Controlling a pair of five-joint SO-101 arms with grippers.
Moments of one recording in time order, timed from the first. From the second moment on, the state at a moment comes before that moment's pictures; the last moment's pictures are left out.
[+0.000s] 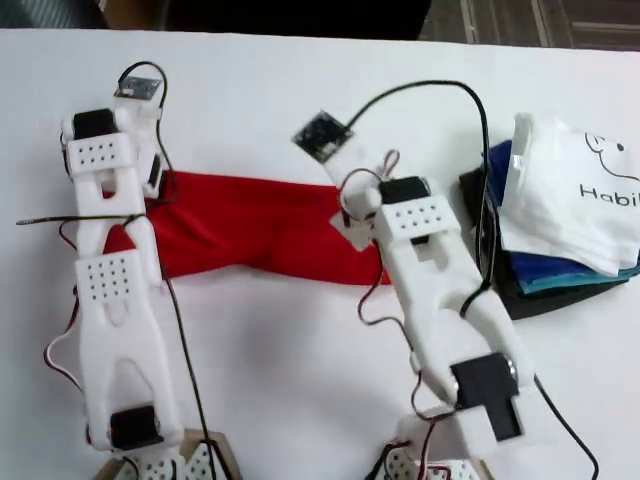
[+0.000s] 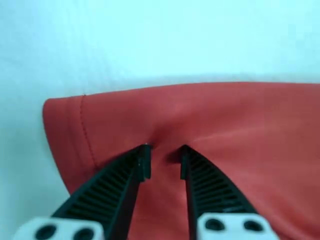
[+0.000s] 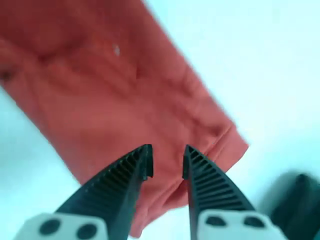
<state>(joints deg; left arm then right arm) -20.1 74.3 -81.7 100.8 -16.3 -19.3 -2.5 20.8 54.3 32.8</state>
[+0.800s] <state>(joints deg) -30.6 58.5 -62.1 101.4 -20.5 -19.3 3.1 38.0 22.5 17.7</state>
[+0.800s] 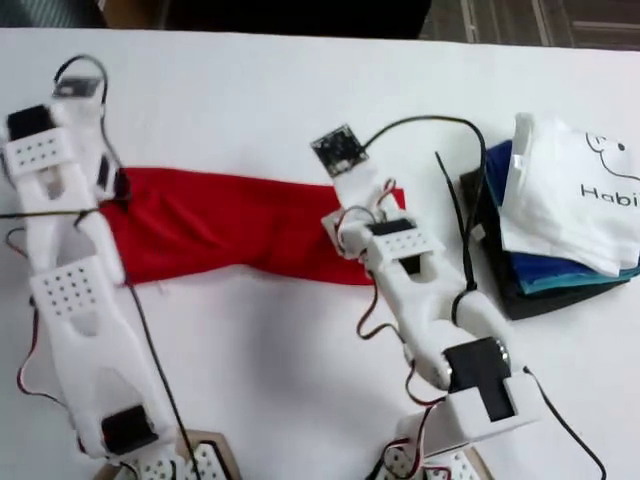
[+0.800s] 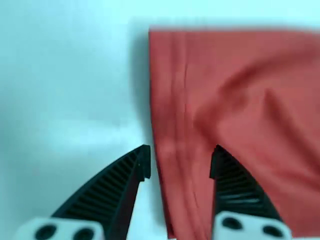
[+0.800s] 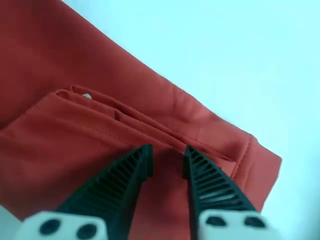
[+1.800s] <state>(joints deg) -32.9 59.3 -54.7 94.2 -34.3 -19.4 3.1 38.0 22.5 17.7</state>
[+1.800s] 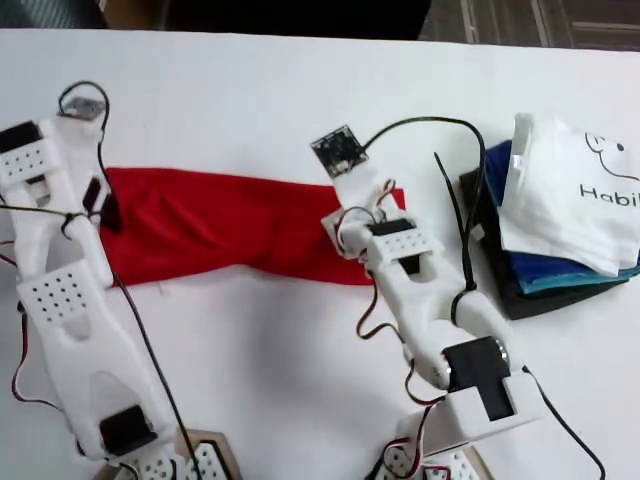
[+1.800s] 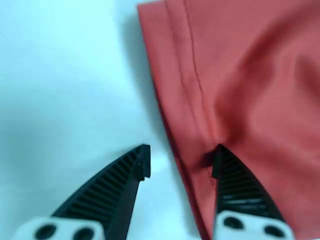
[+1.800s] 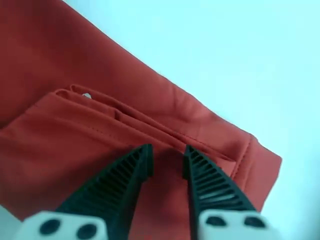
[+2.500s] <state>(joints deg) -27.3 63.4 -60.0 101.5 -34.3 -19.3 3.1 38.9 22.5 17.4</state>
